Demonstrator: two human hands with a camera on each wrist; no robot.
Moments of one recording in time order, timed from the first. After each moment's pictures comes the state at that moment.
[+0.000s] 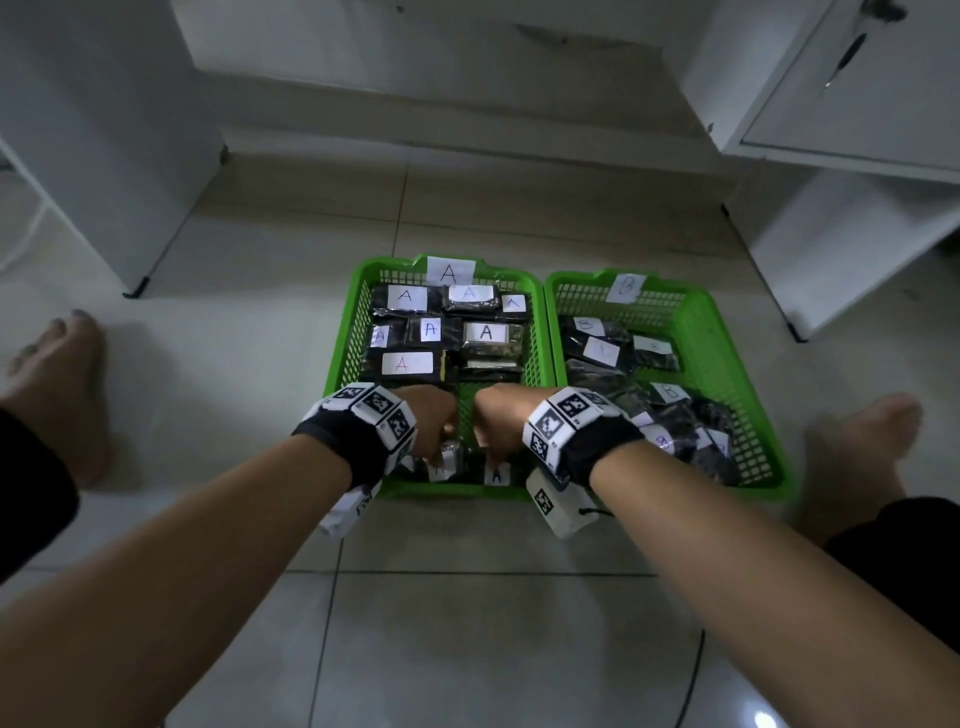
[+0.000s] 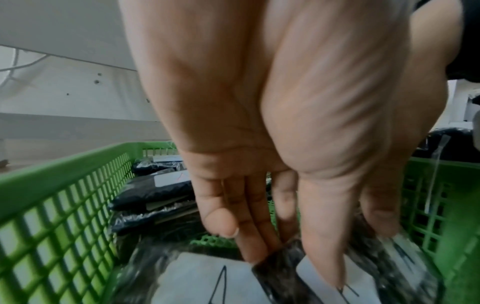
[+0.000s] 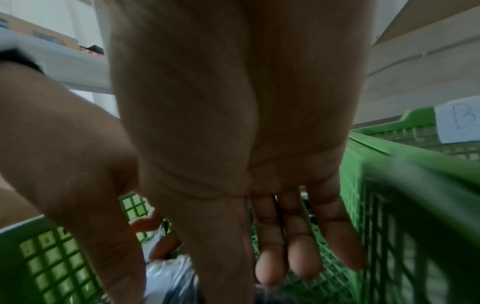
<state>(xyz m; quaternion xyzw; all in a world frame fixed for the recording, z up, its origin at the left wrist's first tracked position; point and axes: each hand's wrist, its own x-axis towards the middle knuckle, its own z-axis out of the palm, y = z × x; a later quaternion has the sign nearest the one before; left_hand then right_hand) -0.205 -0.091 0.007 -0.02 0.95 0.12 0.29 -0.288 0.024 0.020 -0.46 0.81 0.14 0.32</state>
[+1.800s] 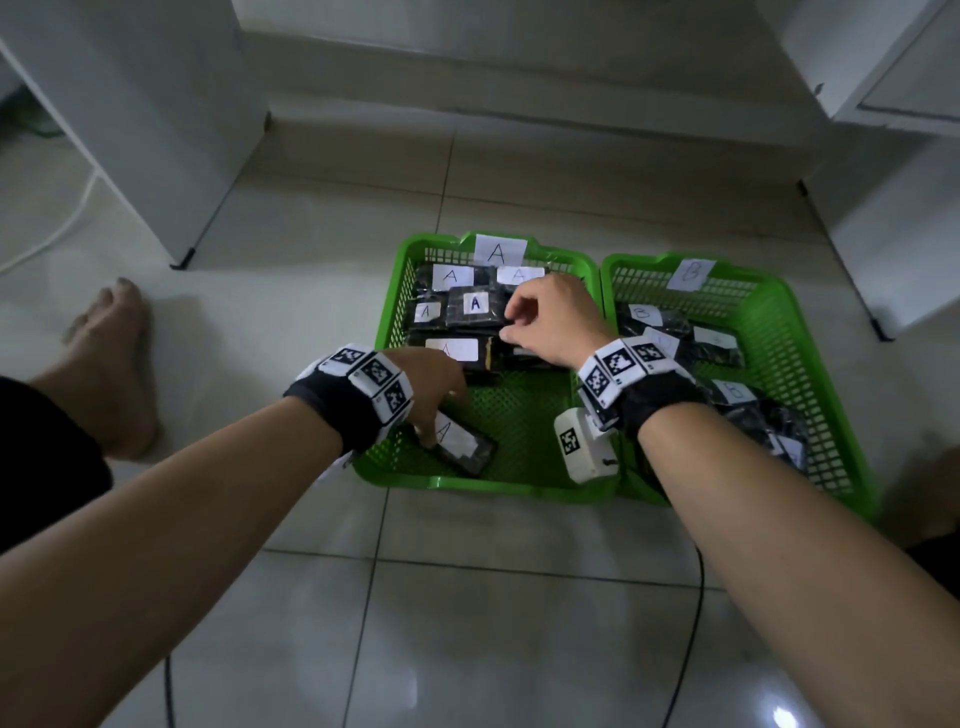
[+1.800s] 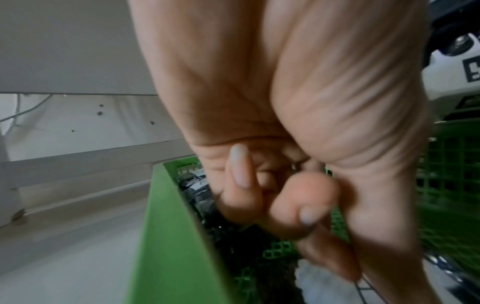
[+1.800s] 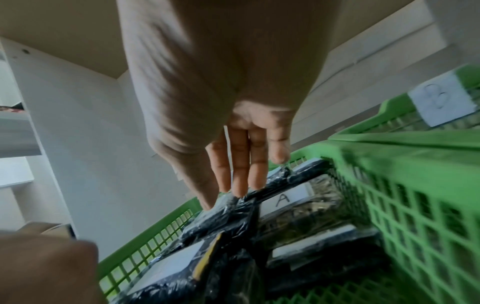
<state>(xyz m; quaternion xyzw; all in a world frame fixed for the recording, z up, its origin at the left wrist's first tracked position) -0.196 -0.142 0.020 0.00 0.95 0.04 0.32 -0.341 -0.013 0.018 -0.41 0.88 -0.23 0.10</state>
